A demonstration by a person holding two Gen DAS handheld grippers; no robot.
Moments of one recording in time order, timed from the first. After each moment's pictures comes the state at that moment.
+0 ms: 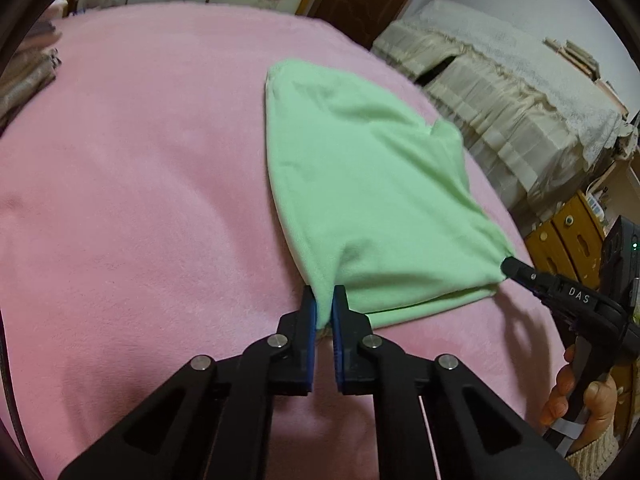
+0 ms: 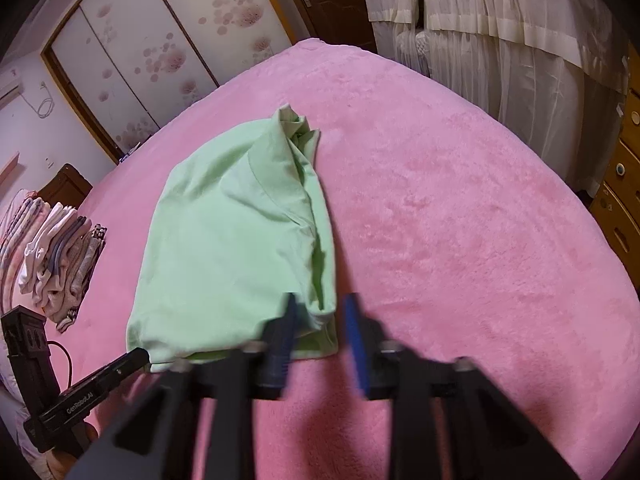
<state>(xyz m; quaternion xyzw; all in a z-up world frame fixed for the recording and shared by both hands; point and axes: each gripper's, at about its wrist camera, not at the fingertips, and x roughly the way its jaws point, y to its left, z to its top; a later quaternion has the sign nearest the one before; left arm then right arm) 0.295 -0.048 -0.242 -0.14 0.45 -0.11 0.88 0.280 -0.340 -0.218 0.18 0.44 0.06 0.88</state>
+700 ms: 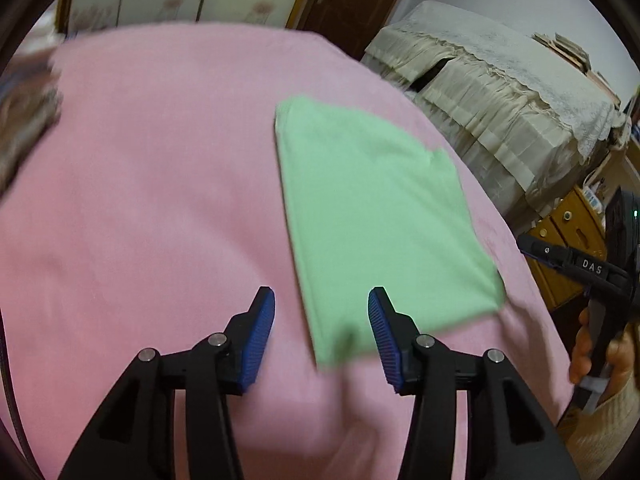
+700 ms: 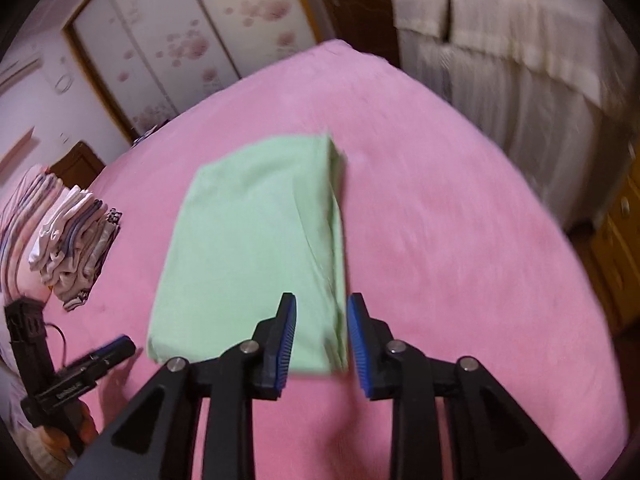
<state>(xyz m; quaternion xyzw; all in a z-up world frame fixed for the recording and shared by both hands) 0.324 -0.029 -0.203 -0.11 0.44 -0.12 0.88 0.308 -0.331 -0.171 0.12 0.45 0.09 0.88</state>
